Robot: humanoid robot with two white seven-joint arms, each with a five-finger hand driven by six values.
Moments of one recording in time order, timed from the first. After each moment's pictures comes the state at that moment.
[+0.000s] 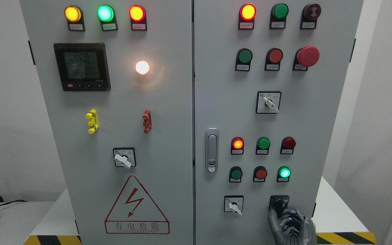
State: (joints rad) left arm -0.04 -0.09 0.08 0.06 0.00 -0.16 0.06; right arm -0.24 0.13 0.04 -1.61 0.25 0.19 -0.34
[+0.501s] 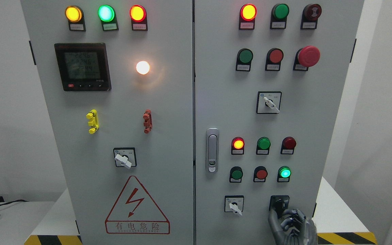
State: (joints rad) left arm -0.04 -0.09 0.08 0.06 0.00 -0.16 0.06; right arm -0.24 0.13 0.04 -1.61 0.27 0.19 -0.34
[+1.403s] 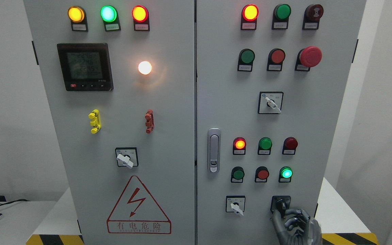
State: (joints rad) left arm -0.04 -0.09 0.08 0.06 0.00 -0.16 0.06; right arm -0.24 0.13 0.01 -1.61 0.29 0.19 -0.34
